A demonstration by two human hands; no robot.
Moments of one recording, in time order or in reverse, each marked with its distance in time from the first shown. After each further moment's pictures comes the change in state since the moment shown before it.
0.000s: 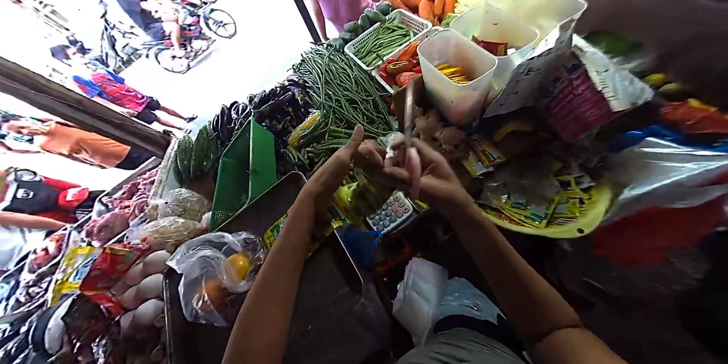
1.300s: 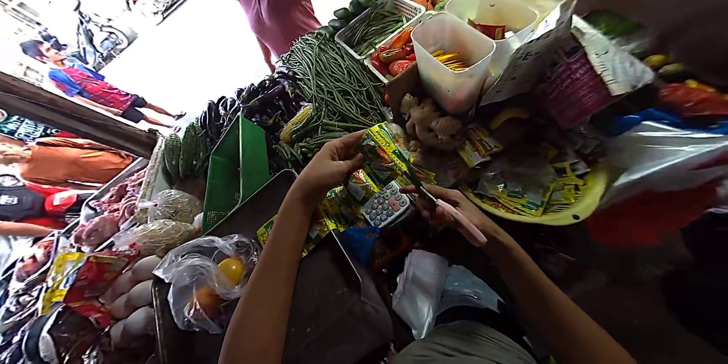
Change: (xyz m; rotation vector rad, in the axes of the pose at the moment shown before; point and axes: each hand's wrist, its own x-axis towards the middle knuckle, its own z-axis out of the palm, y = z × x) left_hand -0.003 -0.004 -0.002 -0.197 -0.041 -0.008; right_hand -0.079 0.054 -0.055 -0.002 -0.242 0.157
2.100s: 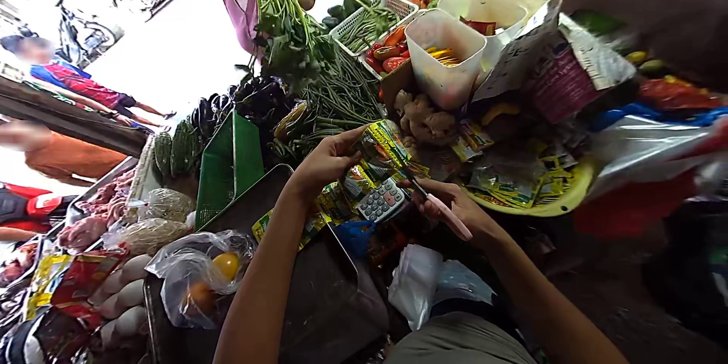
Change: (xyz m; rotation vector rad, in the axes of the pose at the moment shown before) left_hand -0.003 0.004 0.004 0.063 -0.042 0.011; right_hand -0.006 -0.010 0.008 -0.006 0.072 0.034
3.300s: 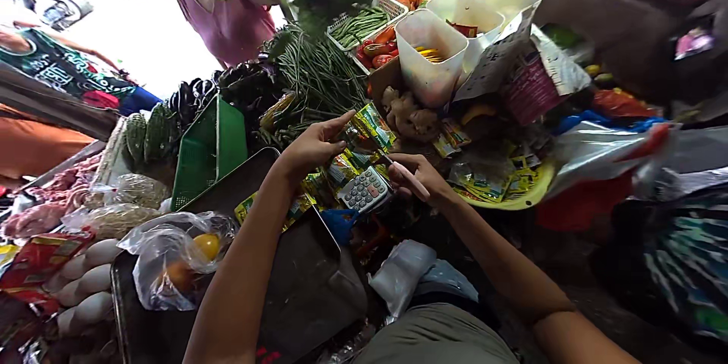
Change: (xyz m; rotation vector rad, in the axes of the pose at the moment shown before) left_hand 0.010 -0.017 -0.010 0.025 -0.033 -0.032; right_hand 0.038 -0.014 0.003 -0.027 0.091 0.138
